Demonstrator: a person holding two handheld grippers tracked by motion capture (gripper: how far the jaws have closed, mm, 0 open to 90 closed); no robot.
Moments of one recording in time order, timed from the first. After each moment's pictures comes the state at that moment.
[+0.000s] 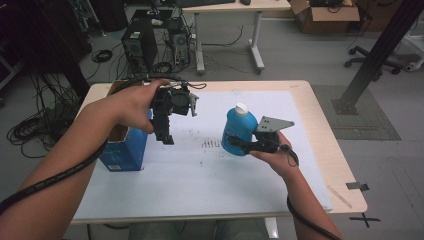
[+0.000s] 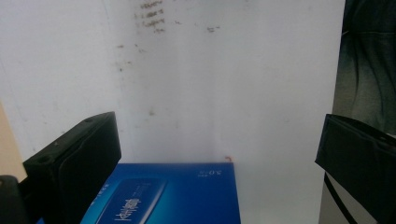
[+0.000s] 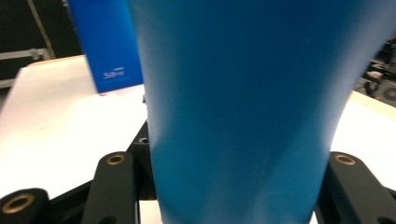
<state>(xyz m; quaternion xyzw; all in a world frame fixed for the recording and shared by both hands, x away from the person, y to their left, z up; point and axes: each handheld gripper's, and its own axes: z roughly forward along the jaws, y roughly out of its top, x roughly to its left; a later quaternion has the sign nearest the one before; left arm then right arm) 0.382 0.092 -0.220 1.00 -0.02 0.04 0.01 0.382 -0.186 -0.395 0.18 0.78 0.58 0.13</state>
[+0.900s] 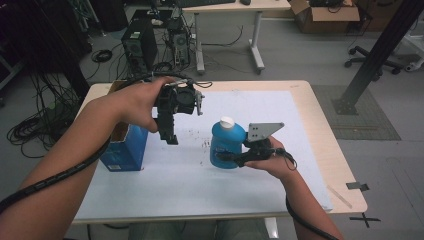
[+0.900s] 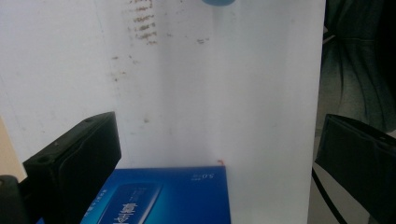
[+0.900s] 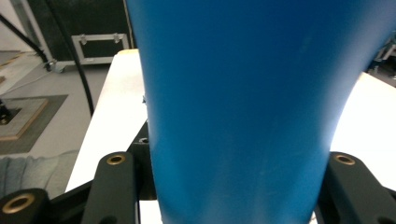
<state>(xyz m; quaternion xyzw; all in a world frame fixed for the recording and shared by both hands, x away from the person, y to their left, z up) 0.377 0.078 -0.210 1.00 -0.02 0.03 0.01 0.360 -0.158 -0.383 0.06 0.81 0.58 0.04</state>
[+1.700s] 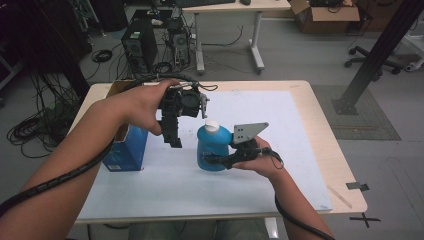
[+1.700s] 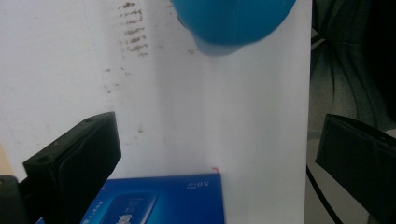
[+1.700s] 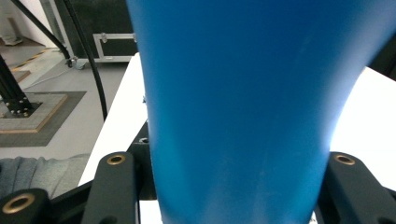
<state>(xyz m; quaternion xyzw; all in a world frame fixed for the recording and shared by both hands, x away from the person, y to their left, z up) 0.370 0.067 -0.211 1.00 -0.04 0.02 0.01 0.362 -0.123 -0.386 0.03 0.81 0.59 0.02</state>
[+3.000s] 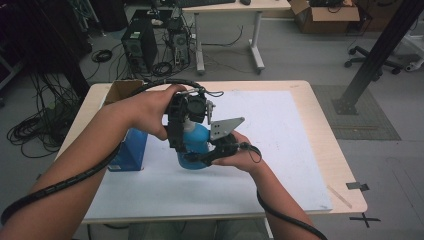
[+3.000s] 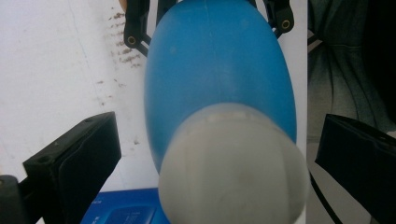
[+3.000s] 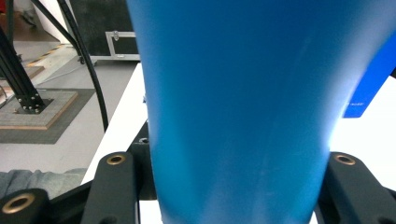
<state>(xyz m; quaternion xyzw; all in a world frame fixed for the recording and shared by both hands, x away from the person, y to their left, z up) 0.365 0.056 -0.223 1.00 -0.05 0.01 0.01 0.371 -0.070 -0.379 0.00 0.81 0.58 0.00</state>
